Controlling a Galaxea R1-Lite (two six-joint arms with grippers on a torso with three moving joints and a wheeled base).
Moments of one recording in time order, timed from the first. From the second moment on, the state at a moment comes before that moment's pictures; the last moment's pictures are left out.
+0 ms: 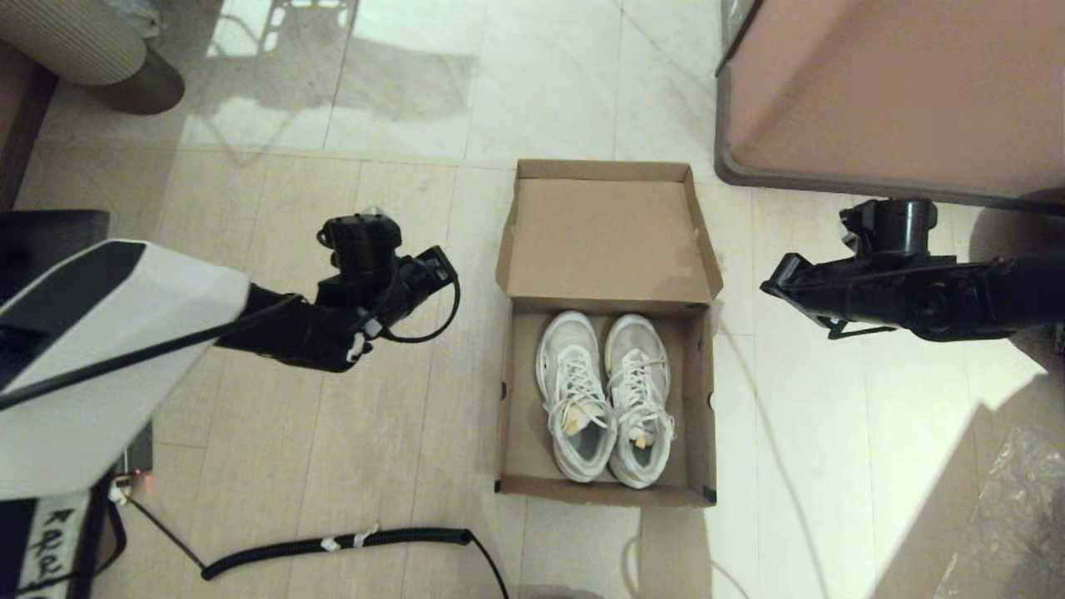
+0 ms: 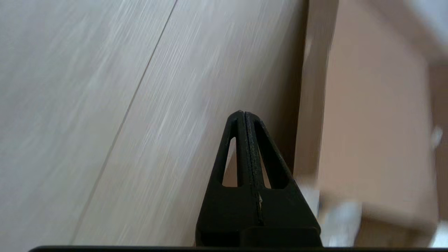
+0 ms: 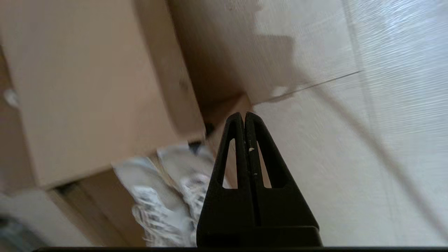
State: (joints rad) left arm -0.32 2.27 -1.58 -0.63 0.10 -0.52; right arm 0.00 2.10 -1.45 -0.29 0.16 0.63
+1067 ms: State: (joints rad) left arm -0.36 2.51 -1.93 -0.51 0.12 -0.69; right arm -0.01 2.55 -1.98 -0.42 0.49 1.45
